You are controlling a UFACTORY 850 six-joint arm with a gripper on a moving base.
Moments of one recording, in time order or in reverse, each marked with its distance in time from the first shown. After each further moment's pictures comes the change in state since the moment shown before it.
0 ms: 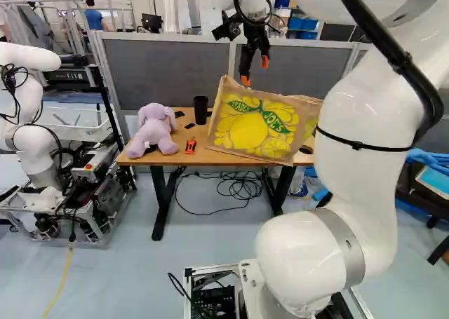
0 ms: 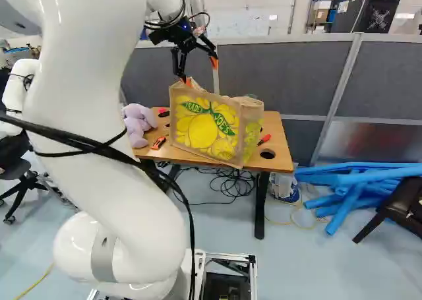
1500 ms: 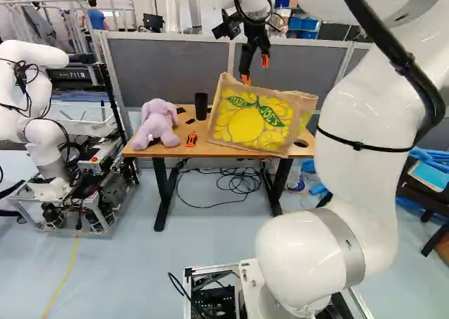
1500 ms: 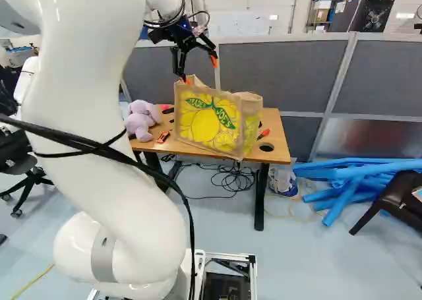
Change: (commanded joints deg) arm 0.0 0.1 0.0 0.0 0.0 0.0
